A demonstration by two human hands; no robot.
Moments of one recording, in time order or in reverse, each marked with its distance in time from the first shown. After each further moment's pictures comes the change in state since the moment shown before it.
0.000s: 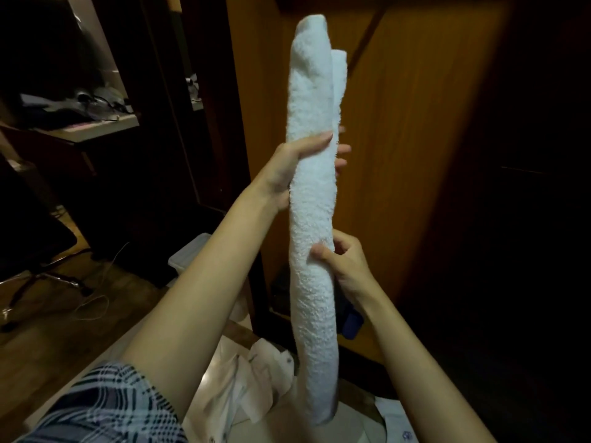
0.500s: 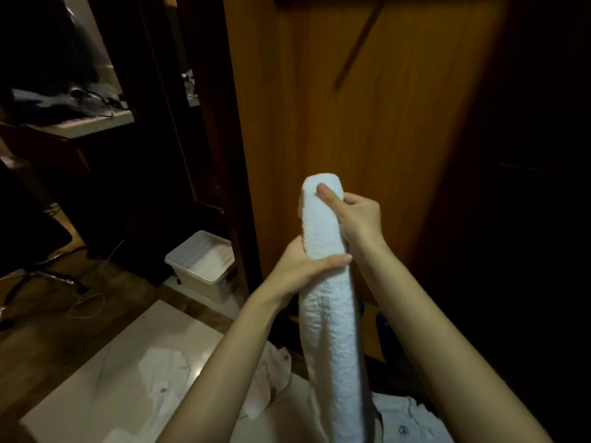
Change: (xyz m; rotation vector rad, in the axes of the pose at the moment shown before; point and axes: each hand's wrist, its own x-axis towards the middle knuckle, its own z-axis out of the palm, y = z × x) left_hand -0.066 -0.110 -0.002 0.222 0.100 -0.158; right_hand 0.040 -0.039 0.000 -0.183 0.416 0.150
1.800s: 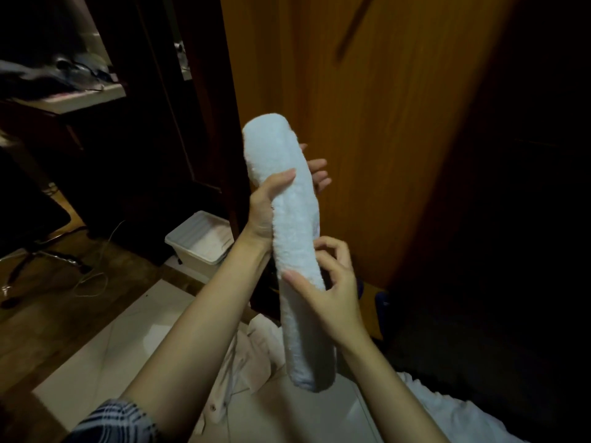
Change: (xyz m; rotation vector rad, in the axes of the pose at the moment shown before) left_hand 0.037 0.022 -0.020 -0.719 -0.167 0.301; right_hand -0.091 0.083 -0.001 -0.087 -0.172 -0.347
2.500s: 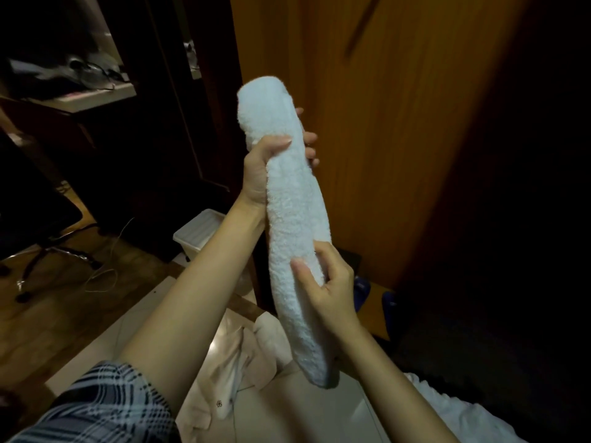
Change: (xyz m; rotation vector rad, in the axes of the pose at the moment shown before) left_hand 0.020 0.036 0.005 0.082 0.005 0.021; right_hand 0.007 0.011 0.016 -0.016 0.007 -0.192
